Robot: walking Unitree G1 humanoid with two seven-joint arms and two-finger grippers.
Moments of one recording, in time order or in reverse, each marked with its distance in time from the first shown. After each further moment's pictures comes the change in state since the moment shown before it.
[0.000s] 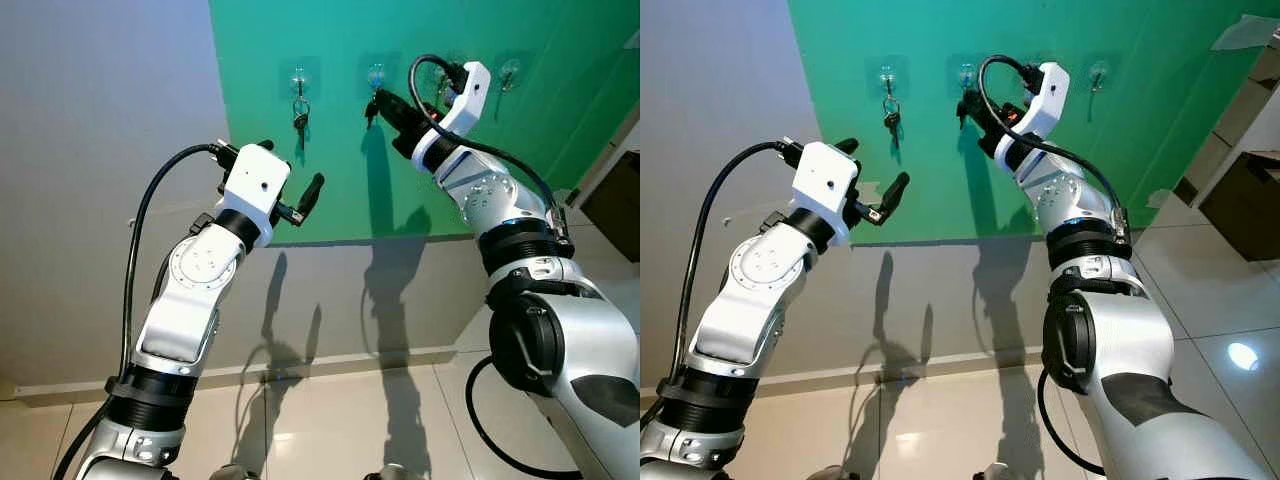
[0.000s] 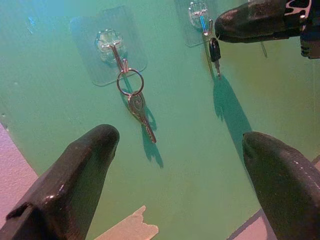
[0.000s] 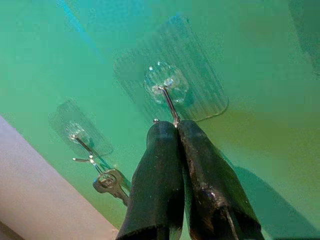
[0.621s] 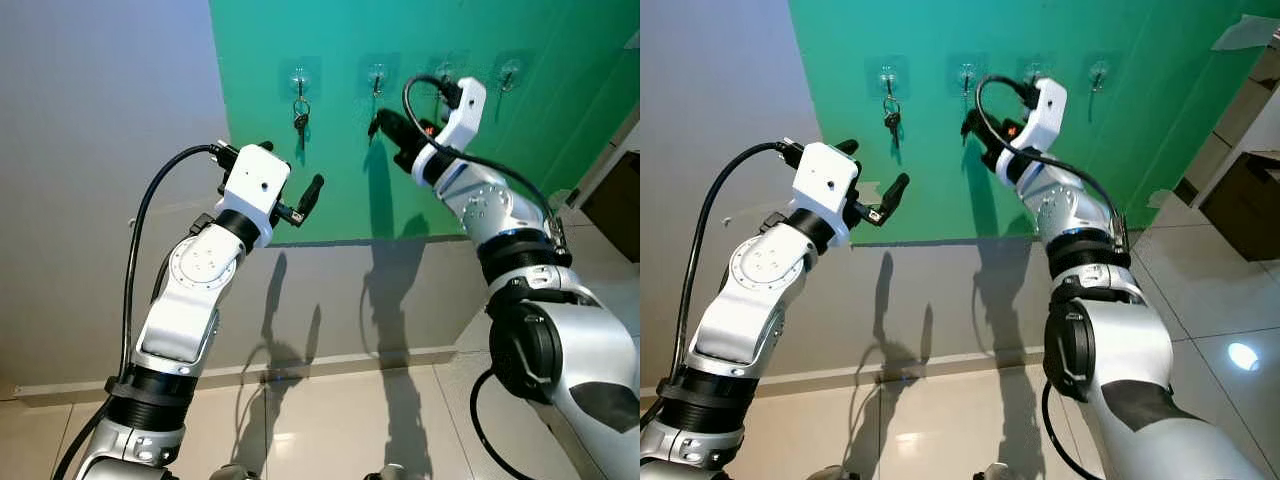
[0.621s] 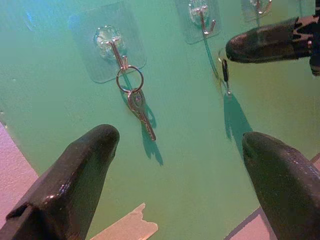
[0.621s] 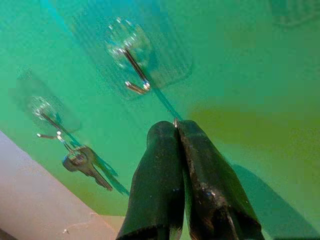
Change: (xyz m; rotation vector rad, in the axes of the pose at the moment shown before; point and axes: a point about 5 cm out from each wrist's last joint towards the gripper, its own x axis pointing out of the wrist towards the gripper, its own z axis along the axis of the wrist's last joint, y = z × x) left arm 0.000 0.000 -0.001 -0.002 0.007 -0.001; right arm -0.007 -0.012 -0.013 -0.022 0.046 -0.061
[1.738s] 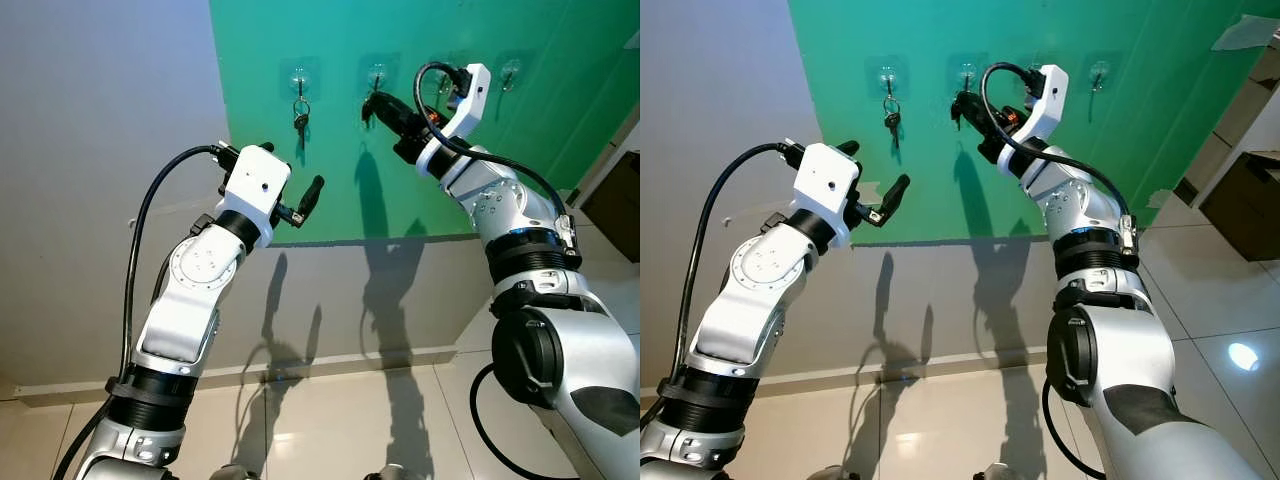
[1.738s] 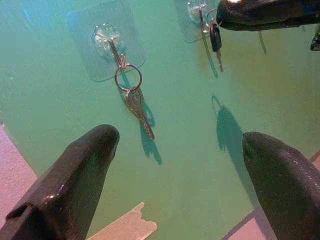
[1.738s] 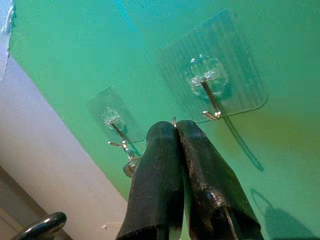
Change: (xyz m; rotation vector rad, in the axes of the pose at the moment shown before) left arm 0.000 -0.001 -0.001 -0.002 0.002 -0.004; right arm -0.004 0.014 0.015 0.010 -0.041 0.193
